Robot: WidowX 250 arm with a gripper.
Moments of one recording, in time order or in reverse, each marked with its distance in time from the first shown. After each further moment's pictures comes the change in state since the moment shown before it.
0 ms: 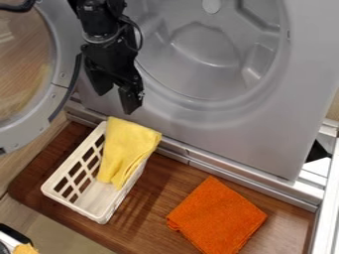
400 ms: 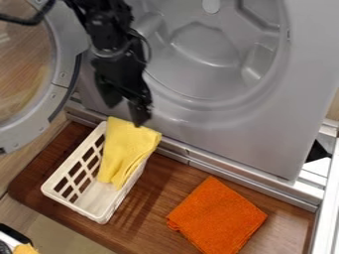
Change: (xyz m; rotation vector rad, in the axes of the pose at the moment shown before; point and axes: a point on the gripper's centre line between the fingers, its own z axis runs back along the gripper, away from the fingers) arm 0.001 -0.025 -0.013 -0.065 -0.005 -0.027
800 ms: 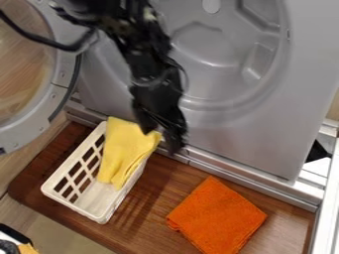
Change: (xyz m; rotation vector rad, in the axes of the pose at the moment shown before) arm 0.006 -0.058 -0.025 -0.107 0.020 -0.101
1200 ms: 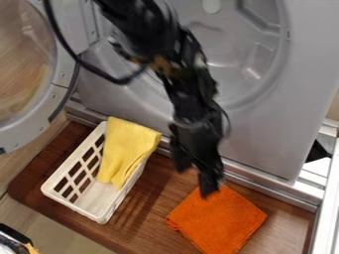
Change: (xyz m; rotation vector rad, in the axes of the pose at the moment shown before) arm 0.001 -0.058 -0.040 -0.070 0.075 -0.123
